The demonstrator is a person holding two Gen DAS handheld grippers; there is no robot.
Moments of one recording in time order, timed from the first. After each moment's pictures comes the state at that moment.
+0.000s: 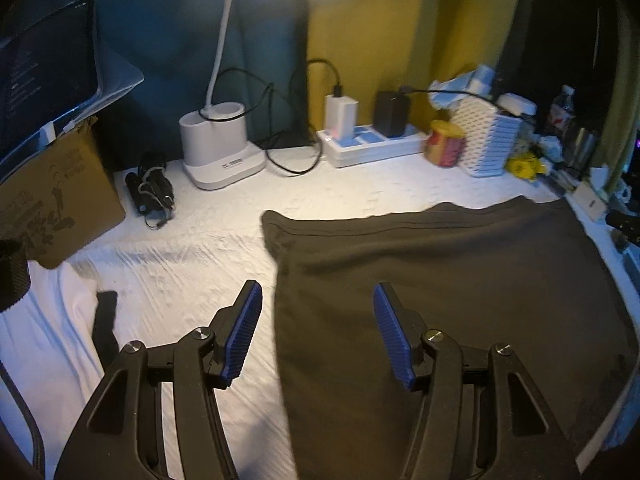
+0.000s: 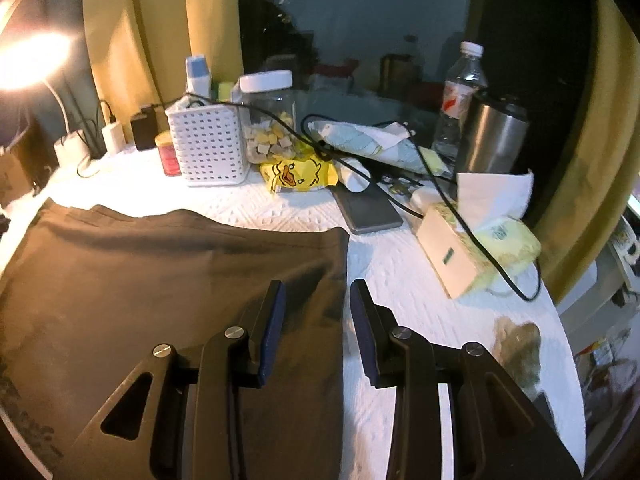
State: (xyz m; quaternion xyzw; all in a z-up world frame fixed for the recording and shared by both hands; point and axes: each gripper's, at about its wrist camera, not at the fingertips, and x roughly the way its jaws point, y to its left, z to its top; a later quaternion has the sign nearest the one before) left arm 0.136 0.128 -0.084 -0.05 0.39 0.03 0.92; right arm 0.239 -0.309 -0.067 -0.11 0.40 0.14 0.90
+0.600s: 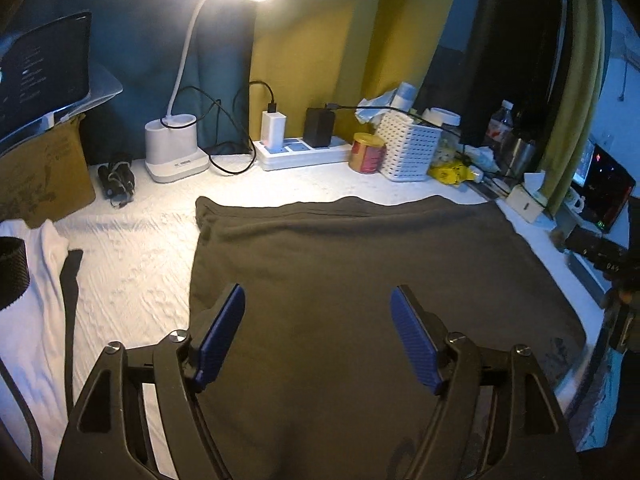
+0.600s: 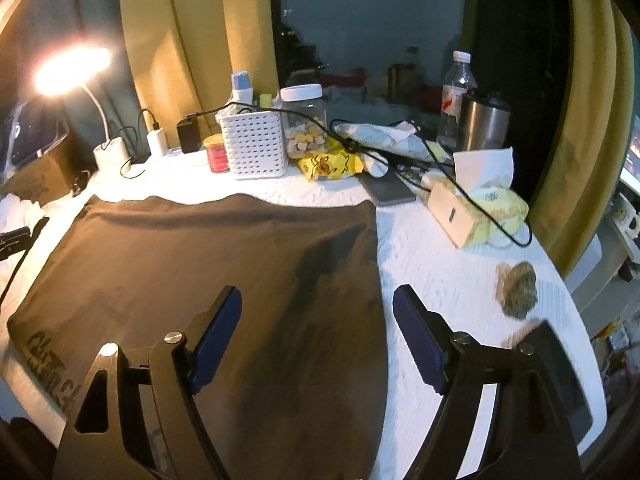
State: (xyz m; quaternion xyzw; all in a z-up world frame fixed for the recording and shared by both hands) left arm 0.073 0.072 -0.069 -0.09 0.35 -0.03 0.93; right arm 0.151 -0.311 -0.047 -0.08 0.39 0.16 0.90
